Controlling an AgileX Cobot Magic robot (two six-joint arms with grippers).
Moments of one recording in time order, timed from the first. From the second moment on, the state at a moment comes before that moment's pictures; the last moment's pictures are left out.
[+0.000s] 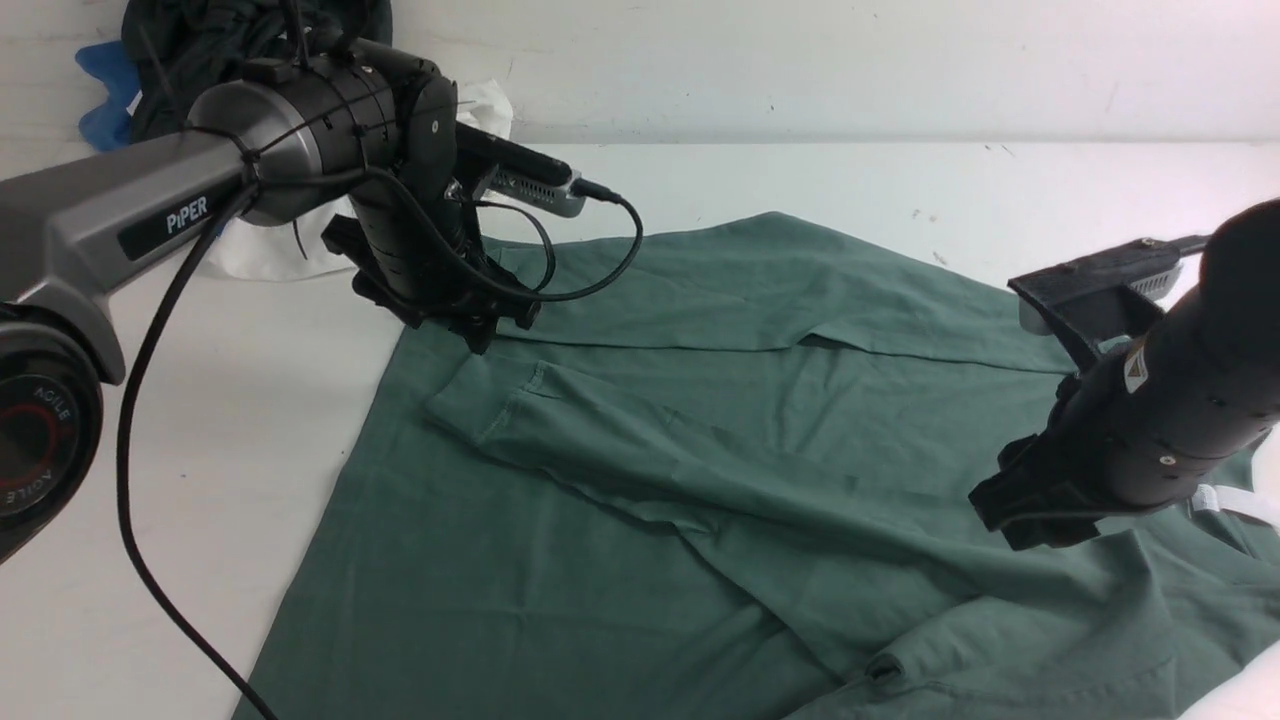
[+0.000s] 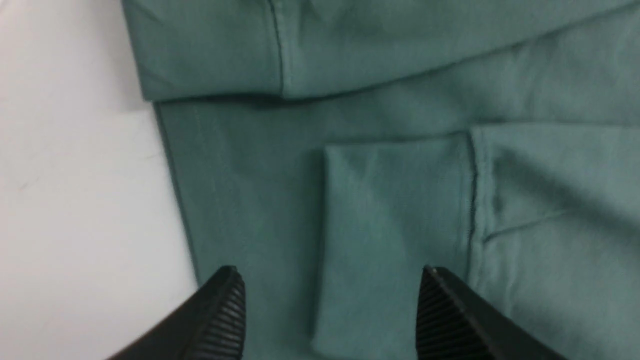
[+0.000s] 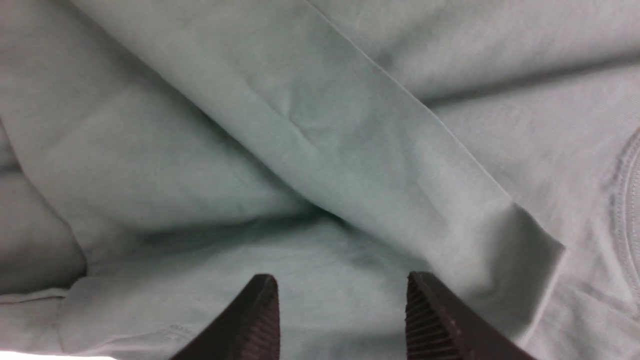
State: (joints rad) right arm 0.36 1.51 -1.05 -0.04 0.99 0.00; left arm -0.30 2.14 -1.81 0.07 0.94 0.01
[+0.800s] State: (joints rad) right arm 0.36 1.51 -1.05 -0.07 1.04 0.00; left arm -0.18 2.47 -2.21 0.08 0.90 -0.17
